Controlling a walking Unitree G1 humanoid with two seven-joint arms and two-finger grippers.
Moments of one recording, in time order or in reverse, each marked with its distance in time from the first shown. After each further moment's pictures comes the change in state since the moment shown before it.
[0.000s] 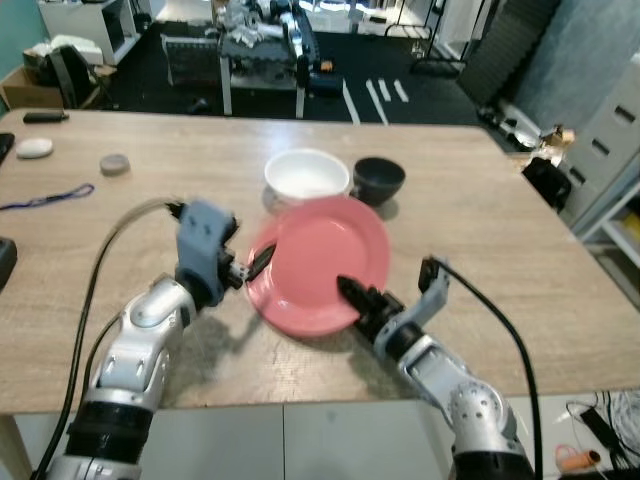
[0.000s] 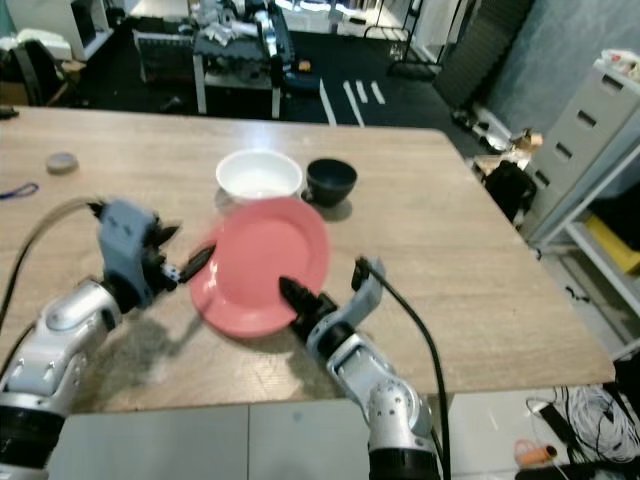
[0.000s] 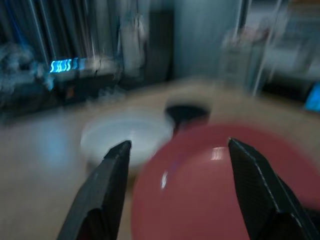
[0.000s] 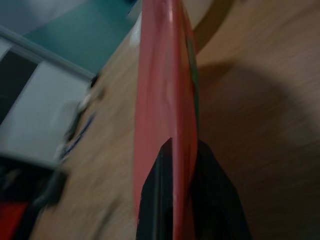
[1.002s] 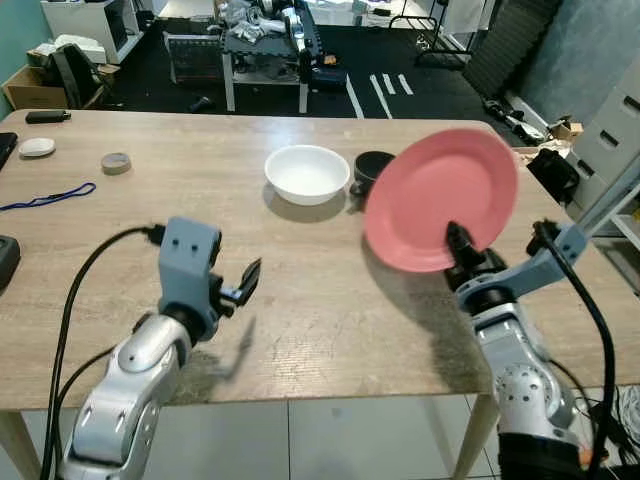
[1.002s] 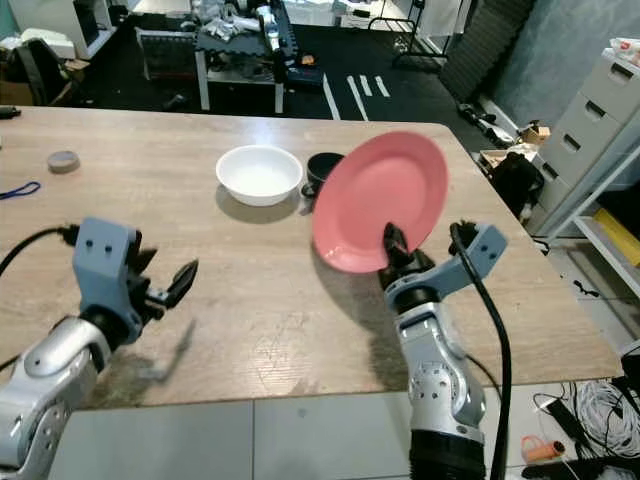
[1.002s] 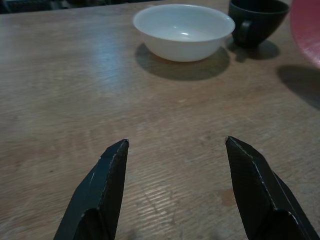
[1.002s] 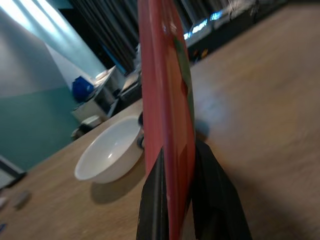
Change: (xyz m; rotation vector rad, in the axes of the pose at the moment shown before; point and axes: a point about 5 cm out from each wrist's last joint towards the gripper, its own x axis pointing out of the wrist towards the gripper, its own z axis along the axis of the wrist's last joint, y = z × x) left arm -0.051 -0.011 -0.050 -0.024 0.348 0.323; right arm -0.026 0.004 0.092 -0.311 -0.471 -0.137
